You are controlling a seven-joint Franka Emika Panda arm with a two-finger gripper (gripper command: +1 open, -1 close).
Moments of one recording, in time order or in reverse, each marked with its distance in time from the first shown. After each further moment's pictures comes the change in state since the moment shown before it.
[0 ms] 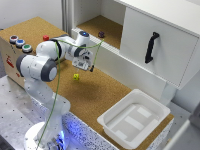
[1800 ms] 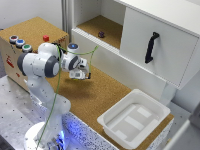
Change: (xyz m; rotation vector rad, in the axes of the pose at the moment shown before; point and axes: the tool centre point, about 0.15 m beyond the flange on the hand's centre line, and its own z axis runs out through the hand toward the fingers) arm 0.021 0.023 0.078 -0.224 0.120 -0.052
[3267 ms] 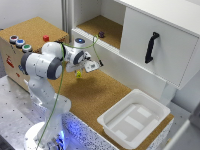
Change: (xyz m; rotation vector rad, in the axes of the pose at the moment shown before) arm -0.003 0.002 -0.024 0.195 -0.001 -0.902
